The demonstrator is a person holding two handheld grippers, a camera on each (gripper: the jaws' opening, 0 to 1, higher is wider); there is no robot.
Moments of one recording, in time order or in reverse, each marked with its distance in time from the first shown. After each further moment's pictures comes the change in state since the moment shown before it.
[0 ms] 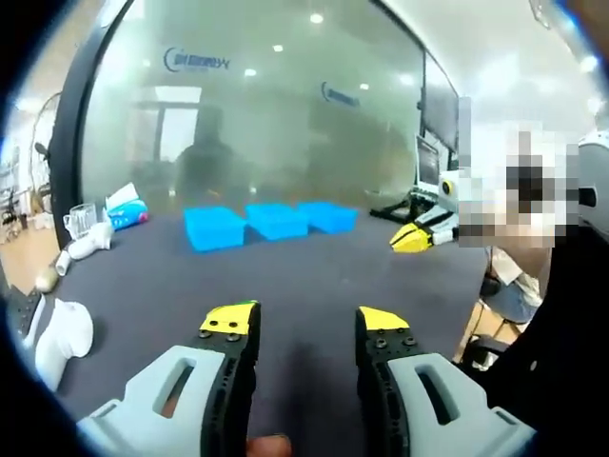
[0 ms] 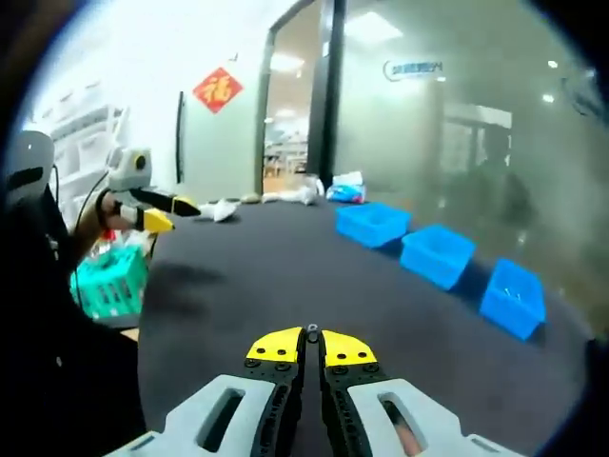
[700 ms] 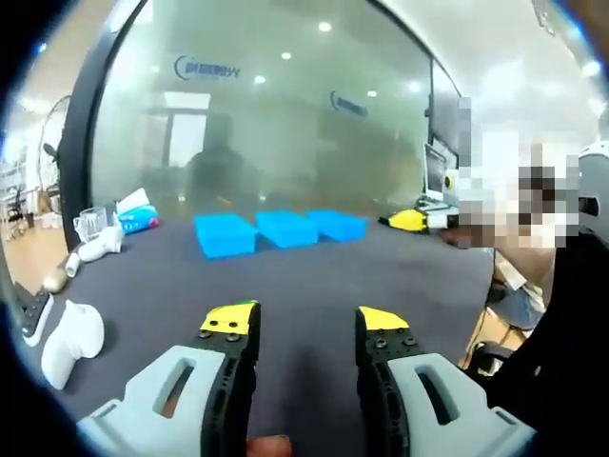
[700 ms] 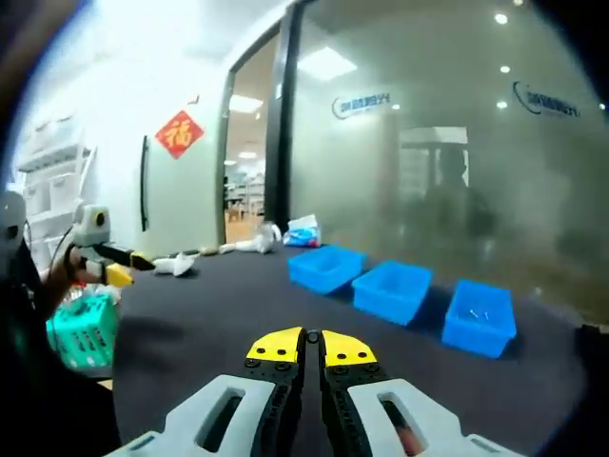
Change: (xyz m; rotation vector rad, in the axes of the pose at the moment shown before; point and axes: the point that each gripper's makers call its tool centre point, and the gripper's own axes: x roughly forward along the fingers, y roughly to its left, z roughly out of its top) left arm -0.006 0.008 0.006 -0.005 -0.031 0.038; right arm 0.006 -0.069 0.047 0.096 -0.179 -0.174
